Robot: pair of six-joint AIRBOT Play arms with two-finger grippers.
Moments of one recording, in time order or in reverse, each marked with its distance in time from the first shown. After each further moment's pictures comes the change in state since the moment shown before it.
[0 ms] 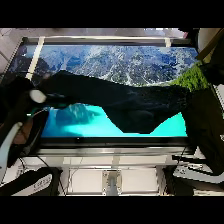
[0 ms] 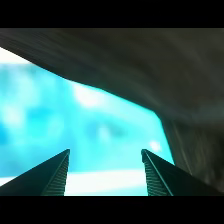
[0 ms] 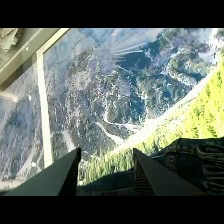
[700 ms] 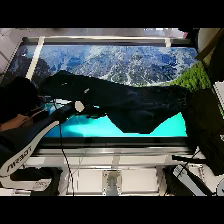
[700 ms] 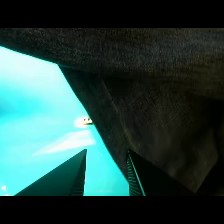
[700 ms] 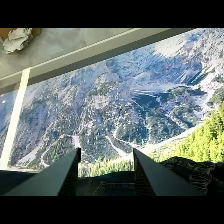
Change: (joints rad) left arm -0.335 -0.296 0.000 -0.254 0.259 0.000; right arm -0.107 0.336 0.086 -0.058 0.218 -0.039
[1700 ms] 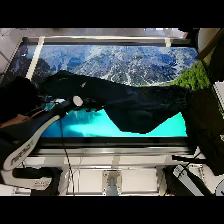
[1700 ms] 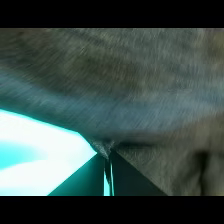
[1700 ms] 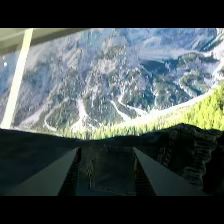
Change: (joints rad) left arm 0.082 0.003 0.079 0.053 -0.027 0.018; right arm 0.000 0.013 0.000 -0.055 0.161 -0.004
